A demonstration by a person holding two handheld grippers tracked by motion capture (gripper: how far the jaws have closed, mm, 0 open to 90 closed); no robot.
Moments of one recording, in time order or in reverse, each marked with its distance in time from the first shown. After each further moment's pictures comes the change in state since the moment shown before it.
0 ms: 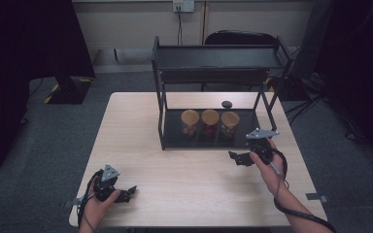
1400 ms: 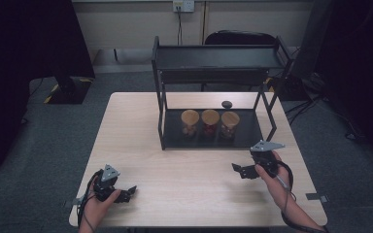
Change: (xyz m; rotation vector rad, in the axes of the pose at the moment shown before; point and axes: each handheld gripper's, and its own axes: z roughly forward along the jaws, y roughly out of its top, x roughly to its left) left arm 0.000 0.000 0.000 0.000 0.000 0.000; right arm 0.009 -0.032 -0.018 0.010 0.049 -0.005
